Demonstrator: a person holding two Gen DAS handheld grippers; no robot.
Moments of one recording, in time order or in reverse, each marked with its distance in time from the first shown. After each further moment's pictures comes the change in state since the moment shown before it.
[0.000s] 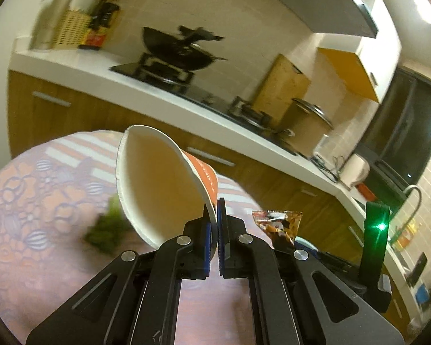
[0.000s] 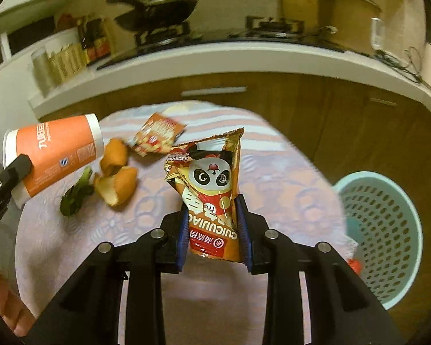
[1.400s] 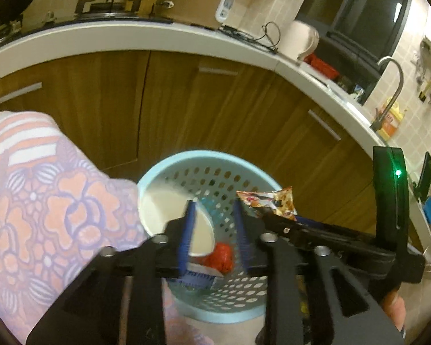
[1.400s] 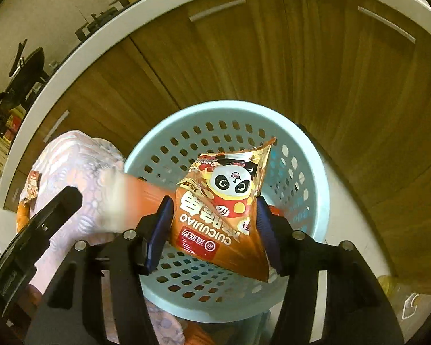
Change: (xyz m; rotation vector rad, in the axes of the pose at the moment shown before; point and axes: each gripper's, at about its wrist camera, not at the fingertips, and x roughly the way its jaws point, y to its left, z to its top) left arm 0.229 -0.242 -0.129 0.346 0.499 -0.192; right arm 0.003 -0.308 -0.061 0.499 0.189 -0.096
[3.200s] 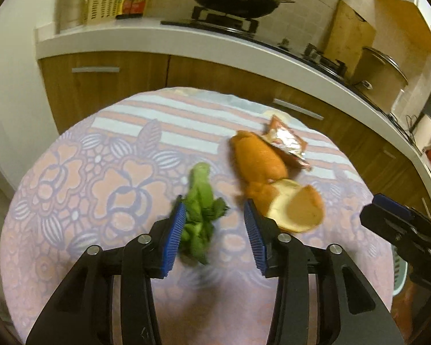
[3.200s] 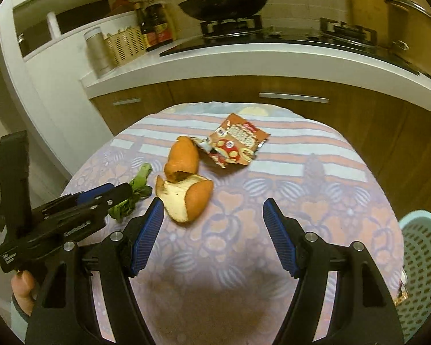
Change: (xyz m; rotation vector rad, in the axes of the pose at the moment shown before) left arm -0.241 0.285 -0.082 -0.427 -0.189 0.526; right arm -0.003 0.367 -0.106 -0.691 -0.078 0.351
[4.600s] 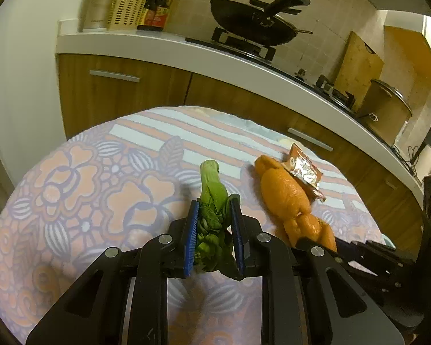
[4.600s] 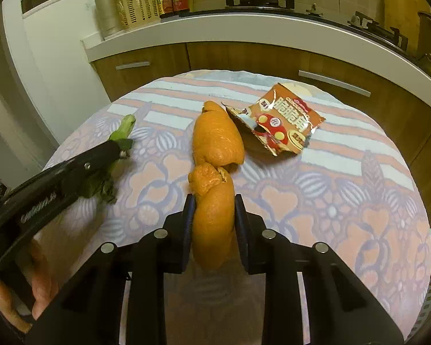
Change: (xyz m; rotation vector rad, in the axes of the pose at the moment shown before) left arm -0.002 0.025 -0.003 -0.077 -0.139 -0.014; right arm 0.066 0.041 -0.009 -0.095 0.092 -0.019
